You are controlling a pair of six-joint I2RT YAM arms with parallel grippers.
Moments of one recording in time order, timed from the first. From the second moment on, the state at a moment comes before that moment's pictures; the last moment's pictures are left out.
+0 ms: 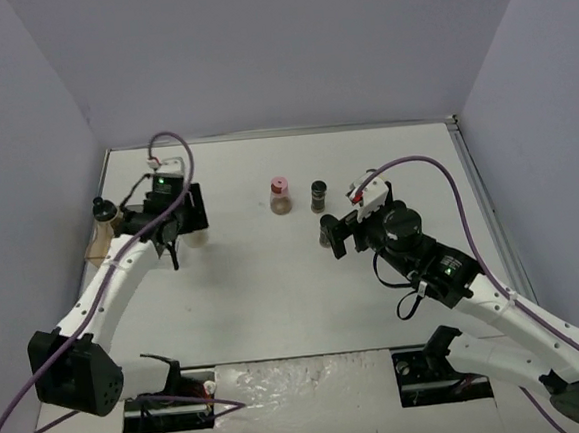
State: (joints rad) left arm -0.35 1.31 1.11 -0.62 -0.20 -0.31; right arm 0.79 0.87 0.81 -0.21 0.25 0.00
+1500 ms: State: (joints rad) left arm 0.35 1.53 1.17 -0.44 -0.28 -0.29; right arm 0.79 0.85 0.81 -0.21 0.19 0.01
